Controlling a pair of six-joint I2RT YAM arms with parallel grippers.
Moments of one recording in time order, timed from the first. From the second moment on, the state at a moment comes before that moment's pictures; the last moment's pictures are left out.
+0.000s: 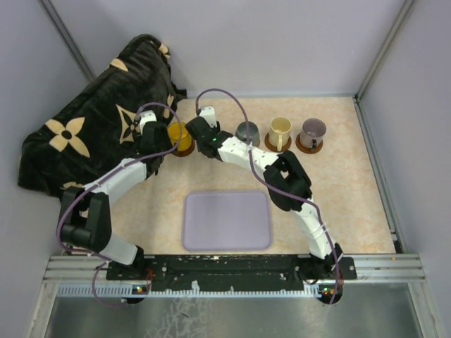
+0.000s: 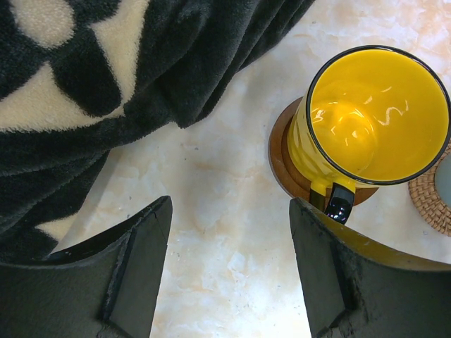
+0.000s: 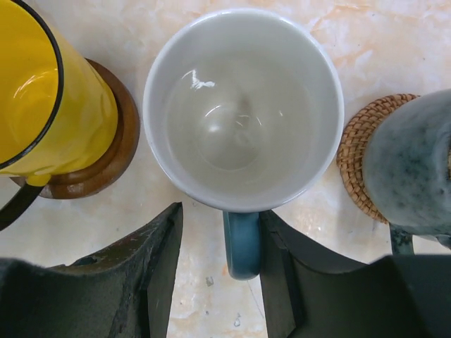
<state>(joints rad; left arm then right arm) -0.28 1.51 0.94 -0.02 -0.52 -0.34 0.84 2.27 1.92 -0.41 0.55 0.43</state>
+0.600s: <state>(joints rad) -0.28 1.51 0.94 -0.02 -0.52 -0.34 0.84 2.27 1.93 -0.41 0.55 0.41</state>
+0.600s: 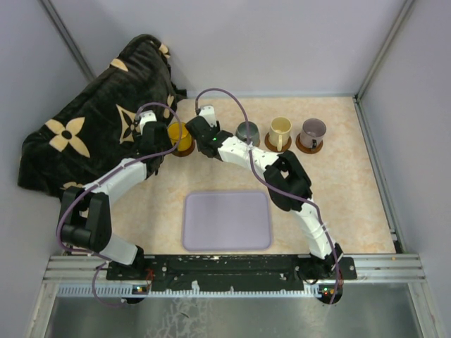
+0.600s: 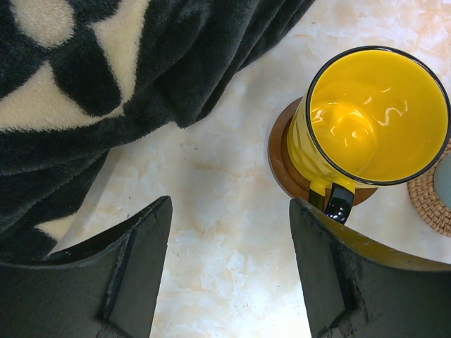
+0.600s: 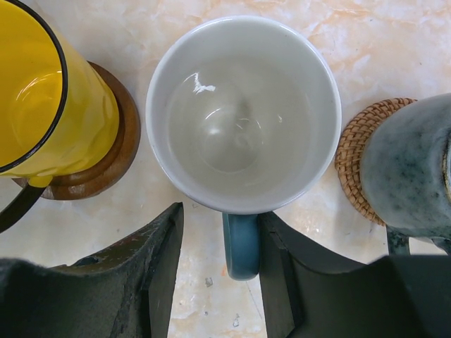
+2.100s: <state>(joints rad) -0.28 1.51 0.94 -0.03 -0.52 -0.35 0.86 2.13 1.67 -0.42 0.59 0.48</state>
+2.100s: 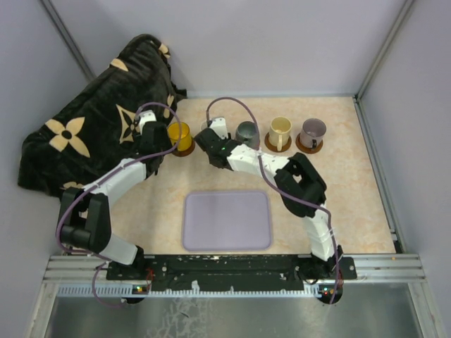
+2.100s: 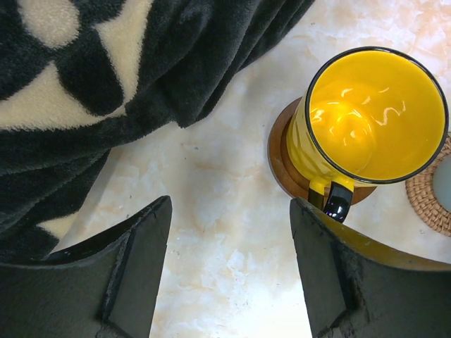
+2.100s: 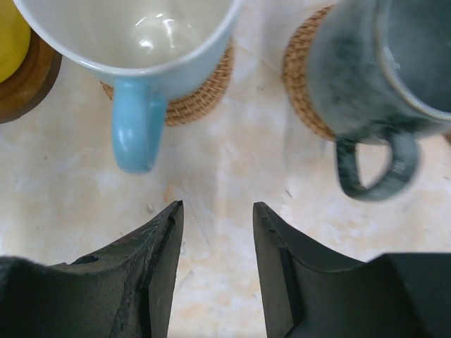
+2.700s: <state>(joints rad) -0.28 1.22 0.87 -0.12 -0.48 -0.32 0.63 1.38 1.16 -0.40 0.66 0.51</state>
